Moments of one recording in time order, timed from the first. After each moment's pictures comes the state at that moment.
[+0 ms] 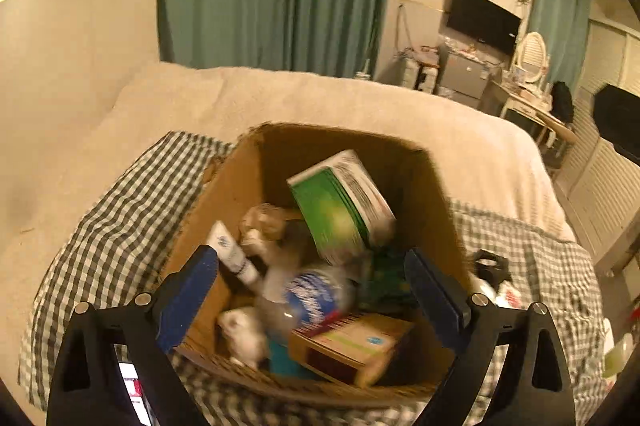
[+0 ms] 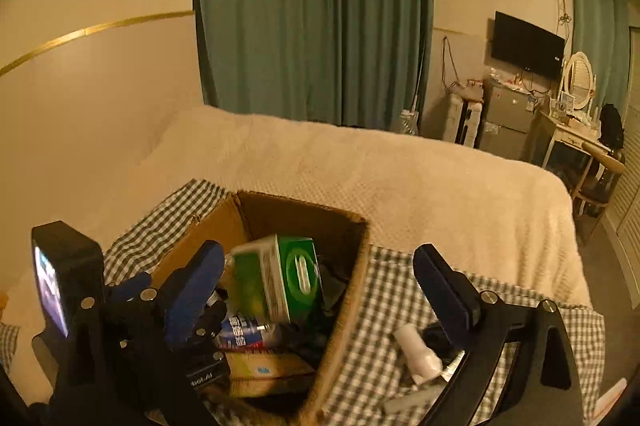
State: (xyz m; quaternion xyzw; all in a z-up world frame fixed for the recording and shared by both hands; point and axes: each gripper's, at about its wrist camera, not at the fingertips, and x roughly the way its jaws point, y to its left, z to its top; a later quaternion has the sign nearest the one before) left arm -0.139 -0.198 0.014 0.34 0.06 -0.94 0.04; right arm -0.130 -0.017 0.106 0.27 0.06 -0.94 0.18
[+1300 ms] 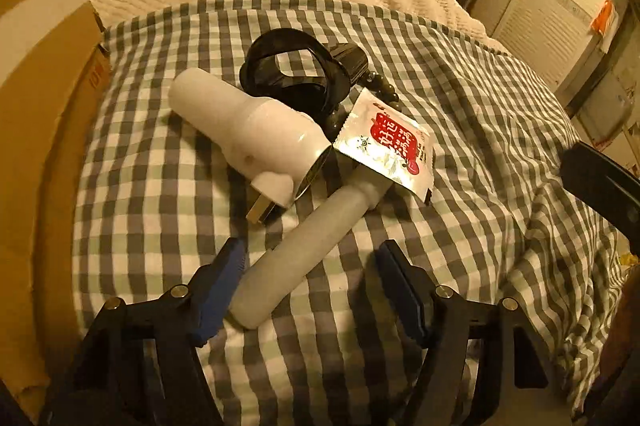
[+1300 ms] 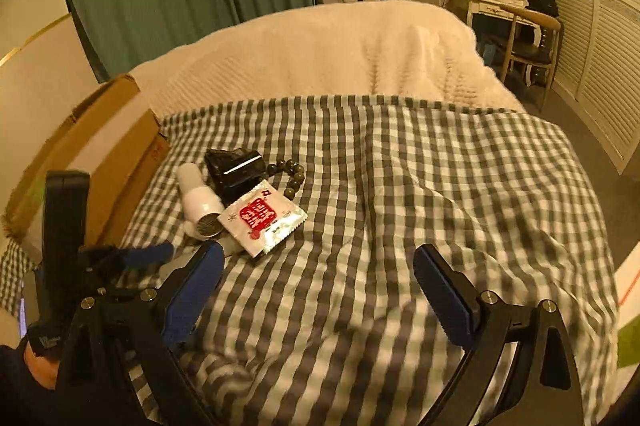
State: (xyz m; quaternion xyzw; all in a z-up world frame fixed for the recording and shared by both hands) left arm -0.197 0.039 -0.165 0.50 -0.02 -0.85 -0.18; right arm -0.132 0.260 -0.082 0.40 -0.05 -0.92 0.06
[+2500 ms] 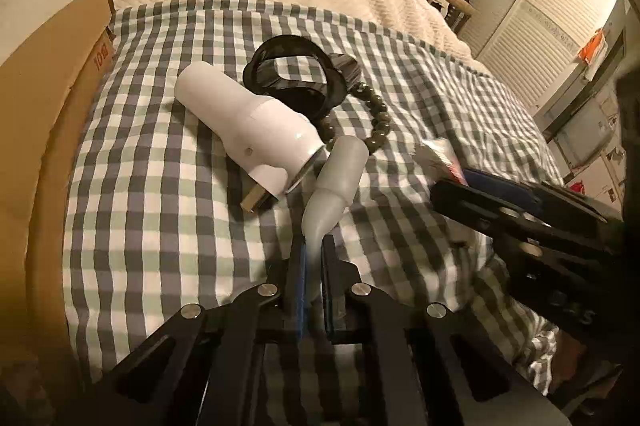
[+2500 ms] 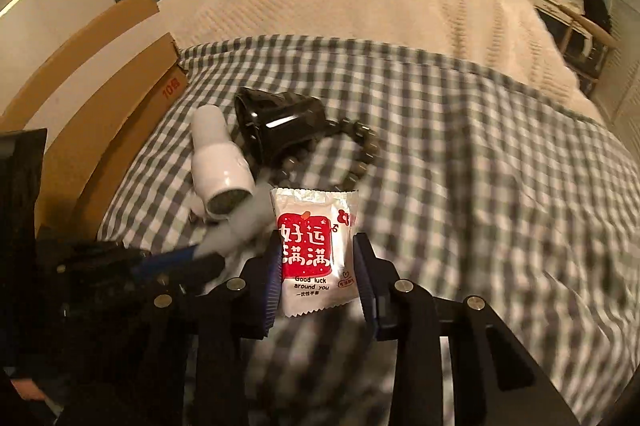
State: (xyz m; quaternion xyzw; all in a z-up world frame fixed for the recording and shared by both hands) left arm -0.186 0.025 -0.156 0.50 0.04 -0.84 -0.21; right arm -0.167 0.207 -0.123 0.46 0.01 -0.88 0.12
